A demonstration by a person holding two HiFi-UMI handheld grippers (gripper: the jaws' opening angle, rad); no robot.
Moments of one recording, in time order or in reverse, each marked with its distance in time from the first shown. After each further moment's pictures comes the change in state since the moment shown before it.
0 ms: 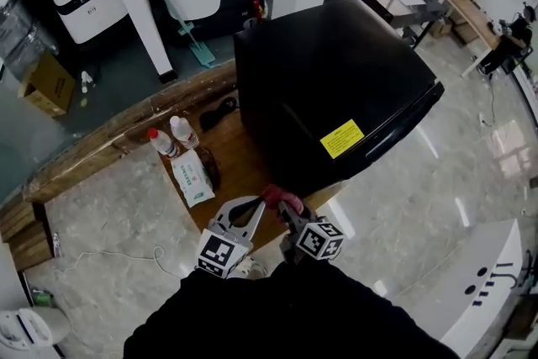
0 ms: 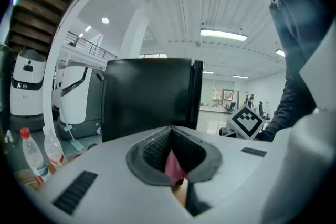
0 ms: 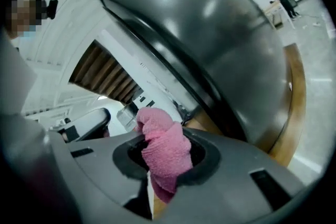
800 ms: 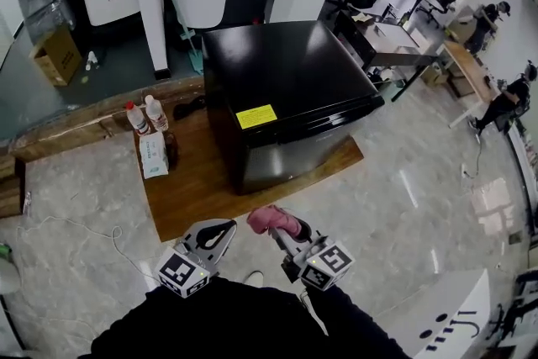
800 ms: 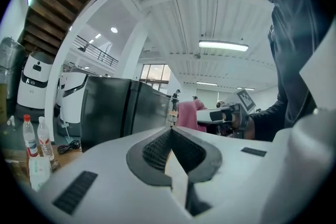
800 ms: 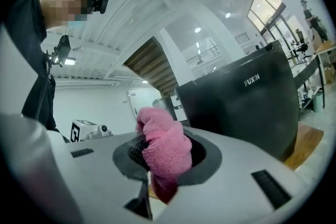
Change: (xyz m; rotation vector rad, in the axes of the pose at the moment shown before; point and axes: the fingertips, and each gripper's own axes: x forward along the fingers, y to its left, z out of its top) left arm 0.003 -0.211 0.053 -0.072 -0.128 0.059; right arm -0.238 0.052 0.132 -0.436 0.009 0.394
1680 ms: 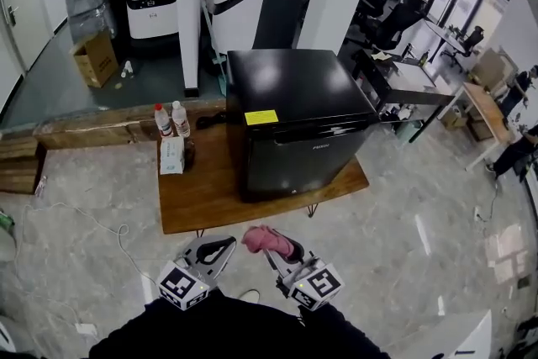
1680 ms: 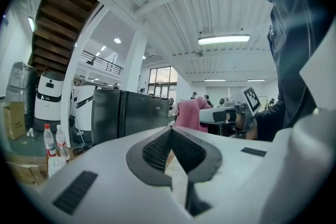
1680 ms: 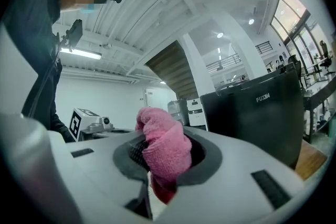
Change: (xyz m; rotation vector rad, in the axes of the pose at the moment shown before) left arm -0.037 -0.102 0.000 0.080 -0.024 0.154; right arm -0.084 0.063 -0.011 -0.186 0.008 0.149
